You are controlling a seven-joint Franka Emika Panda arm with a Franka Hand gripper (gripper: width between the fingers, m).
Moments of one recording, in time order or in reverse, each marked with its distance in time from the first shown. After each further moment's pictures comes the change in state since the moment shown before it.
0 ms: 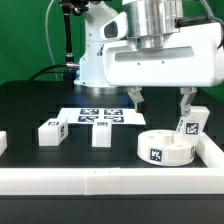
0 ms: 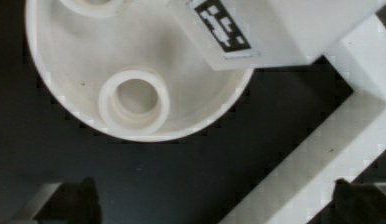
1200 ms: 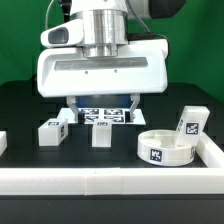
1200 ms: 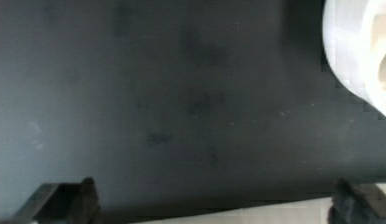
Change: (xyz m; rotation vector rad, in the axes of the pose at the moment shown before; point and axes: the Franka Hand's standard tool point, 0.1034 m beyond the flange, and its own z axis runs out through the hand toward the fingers) arm 0.052 0.080 0.008 -0.041 0.113 -0.684
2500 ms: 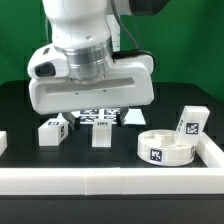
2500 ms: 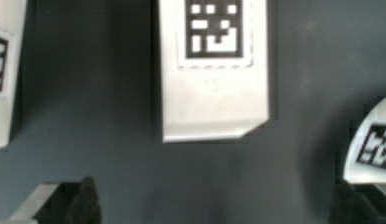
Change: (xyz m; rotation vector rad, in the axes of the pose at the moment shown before) arm -0.051 0.010 0.015 0.078 -0.497 0.018
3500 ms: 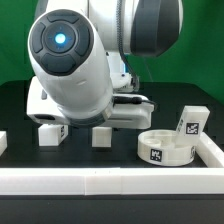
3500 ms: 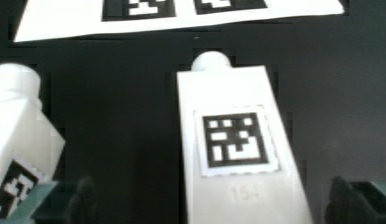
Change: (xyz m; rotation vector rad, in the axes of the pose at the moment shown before) arm -0.021 0.004 0.023 -0.062 -0.584 0.120
